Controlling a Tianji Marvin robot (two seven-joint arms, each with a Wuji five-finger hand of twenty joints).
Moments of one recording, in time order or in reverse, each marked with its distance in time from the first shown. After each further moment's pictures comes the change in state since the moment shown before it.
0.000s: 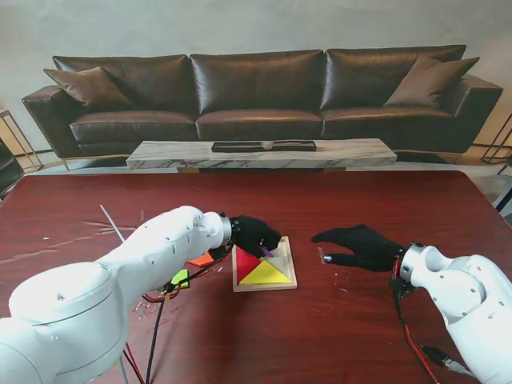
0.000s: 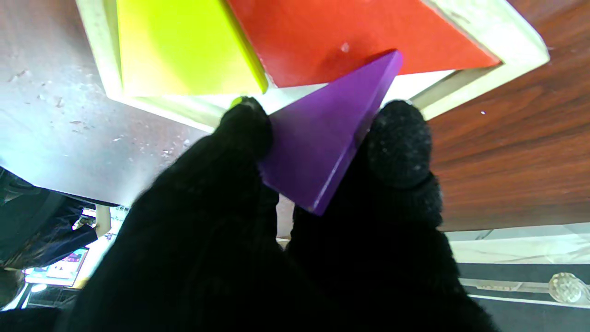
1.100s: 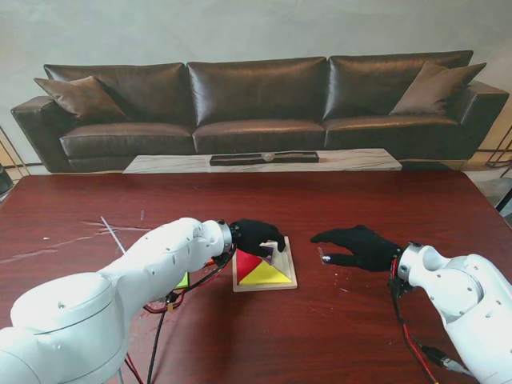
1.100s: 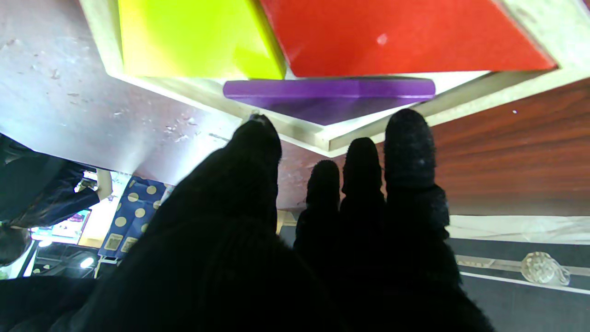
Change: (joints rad) left arm 0.049 0.002 -0.038 -0.003 0.013 0.013 0.121; right arm 0.009 0.000 -0.016 0.003 0.002 0.020 0.004; left_hand 0.059 0.105 -0.059 0.043 0.027 0.029 -0.473 -0.373 -0.168 0.022 -0.150 -0.300 -0.207 0.085 -0.318 -0.327 -0.260 0.114 -0.157 -0.072; right_hand 0.000 0.000 0.000 0.000 0.000 0.000 0.000 0.000 0.000 0.006 0.000 0.000 0.000 0.000 0.000 0.000 0.000 0.000 0.000 0.000
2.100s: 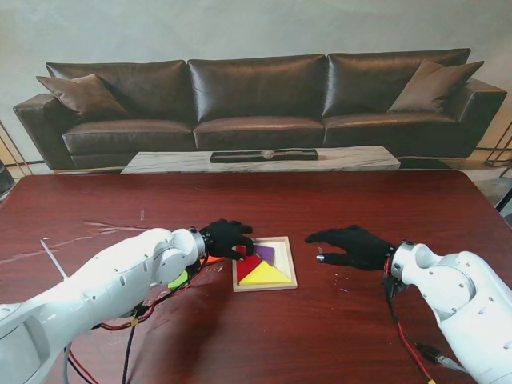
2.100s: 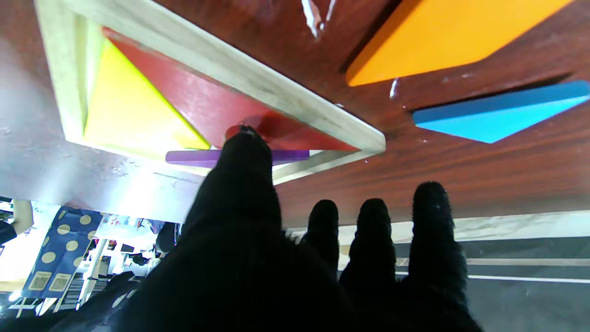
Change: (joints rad) left arm 0.147 0.357 -0.205 -0.568 0.140 0.321 -0.190; right arm 0.024 0.000 -0.042 0.003 0.010 0.024 0.007; left_hand 0.128 0.200 -0.408 0.032 0.068 -0.062 -0.043 -0.110 -0.248 0.000 -0.195 -0.099 -0.386 0.068 -0.278 -0.179 -0.587 0.206 -0.303 -0.132; right_hand 0.000 0.001 0.000 0.000 0.000 0.000 0.000 0.000 0.000 0.000 0.000 0.000 0.000 0.000 0.000 0.000 0.000 0.000 0.000 0.000
